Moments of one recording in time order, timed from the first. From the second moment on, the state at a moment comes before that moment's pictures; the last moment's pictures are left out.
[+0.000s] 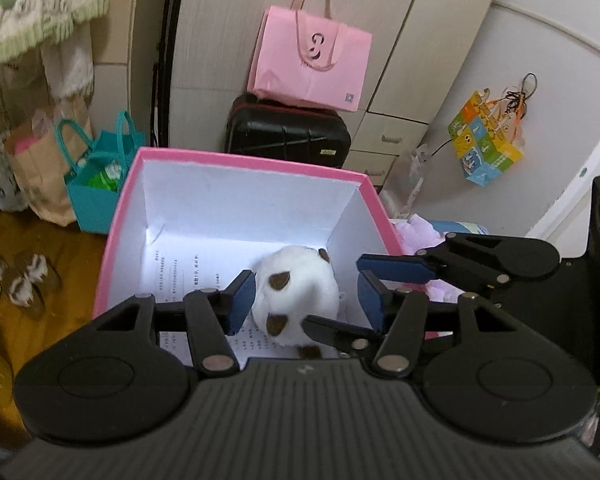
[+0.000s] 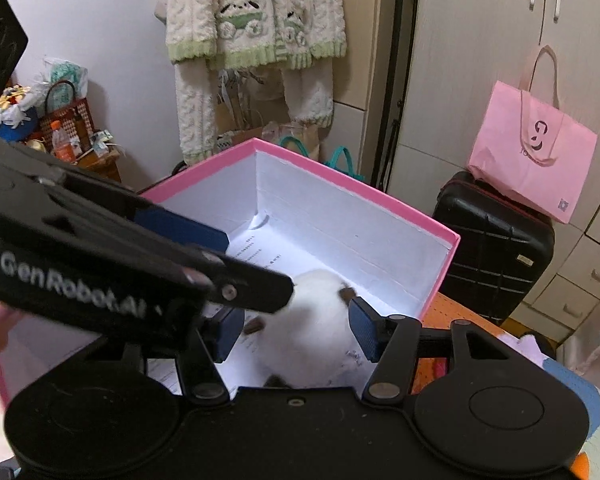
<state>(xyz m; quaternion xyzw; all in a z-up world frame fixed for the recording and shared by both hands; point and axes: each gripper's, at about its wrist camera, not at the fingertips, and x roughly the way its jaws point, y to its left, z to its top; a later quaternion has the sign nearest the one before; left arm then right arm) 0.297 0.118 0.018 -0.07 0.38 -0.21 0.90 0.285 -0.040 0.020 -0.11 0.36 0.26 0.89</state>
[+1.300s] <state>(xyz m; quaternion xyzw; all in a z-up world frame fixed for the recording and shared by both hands) 0.118 0.017 0.055 0.05 0.36 -0.36 0.86 0.119 -0.232 0.048 0.03 0.33 0.22 0.92</state>
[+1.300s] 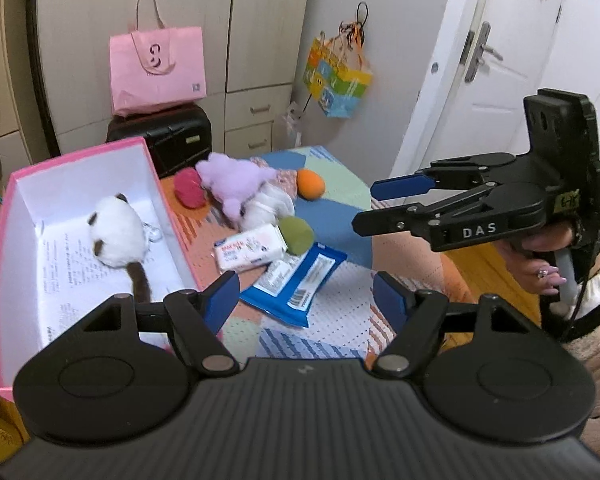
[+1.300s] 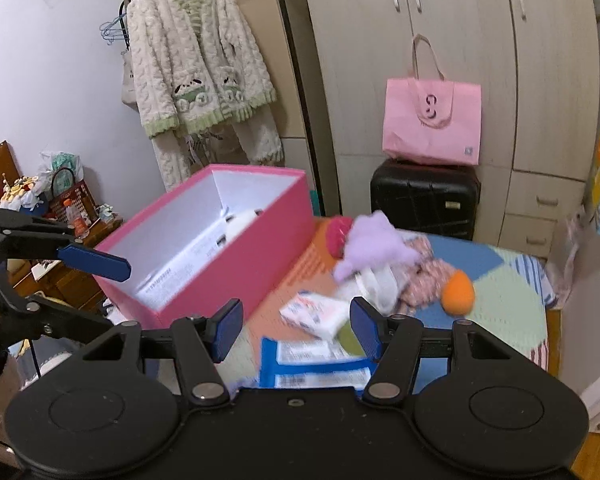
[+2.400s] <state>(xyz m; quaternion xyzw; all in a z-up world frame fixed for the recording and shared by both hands) 0.165 -0.060 -0.070 0.03 0.44 -0.22 0.87 0.178 -0.266 -0.064 0.03 0.38 0.23 0.90</state>
